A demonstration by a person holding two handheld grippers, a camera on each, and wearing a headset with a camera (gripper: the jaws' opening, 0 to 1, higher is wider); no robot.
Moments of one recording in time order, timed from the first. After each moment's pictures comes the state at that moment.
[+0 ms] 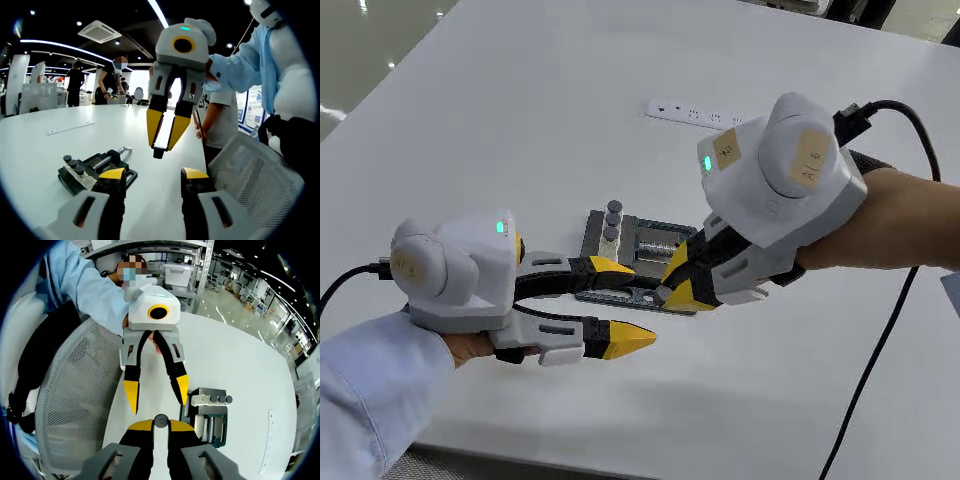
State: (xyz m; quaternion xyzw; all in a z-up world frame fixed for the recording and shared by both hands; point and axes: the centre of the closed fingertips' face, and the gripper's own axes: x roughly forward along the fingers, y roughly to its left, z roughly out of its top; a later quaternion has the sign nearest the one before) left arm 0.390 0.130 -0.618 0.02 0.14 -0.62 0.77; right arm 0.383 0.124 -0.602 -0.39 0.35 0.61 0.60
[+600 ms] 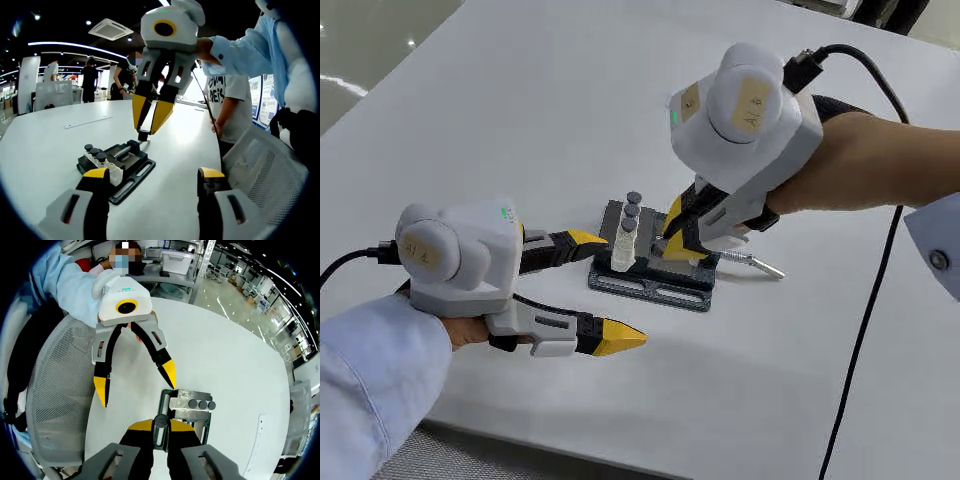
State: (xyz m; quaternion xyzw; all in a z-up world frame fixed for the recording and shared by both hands) left arm 0.407 0.156 -0.631 0.03 0.15 -0.57 0.81; right arm 0.434 0.140 -0.606 -0.44 0.37 0.58 0.58
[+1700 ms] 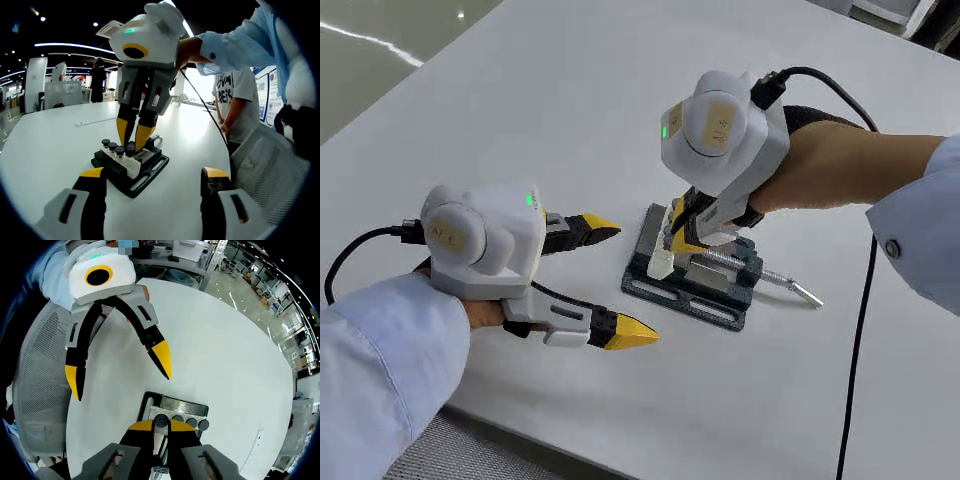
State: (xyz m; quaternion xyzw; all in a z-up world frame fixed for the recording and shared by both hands) left arm 0.426 0.180 -0.640 0.03 0.15 -0.54 0.83; right arm 0.471 0.164 -0.652 -0.50 0.38 0.58 0.52
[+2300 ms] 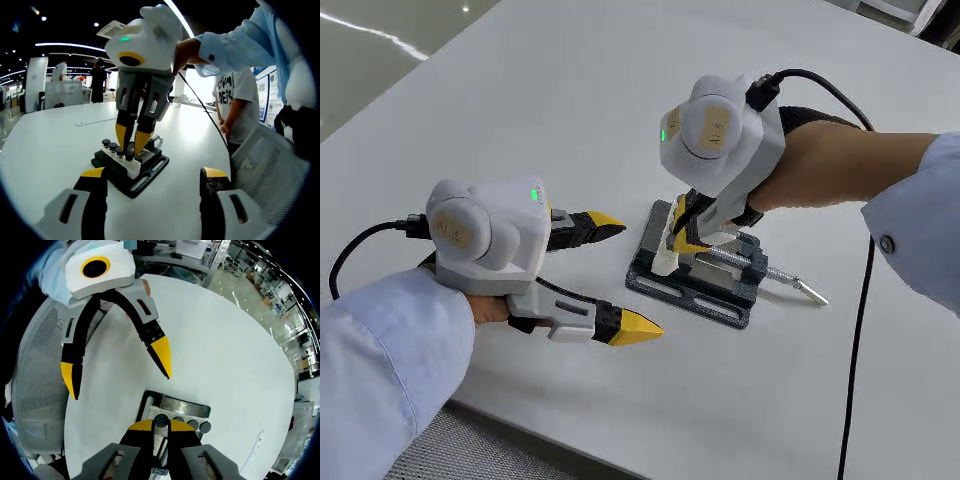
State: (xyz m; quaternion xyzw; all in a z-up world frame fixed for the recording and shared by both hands) left arm 0.426 0.180 -0.639 0.03 0.15 -0.54 0.83; right arm 0.471 0.165 -0.659 -0.50 0.39 0.58 0.51
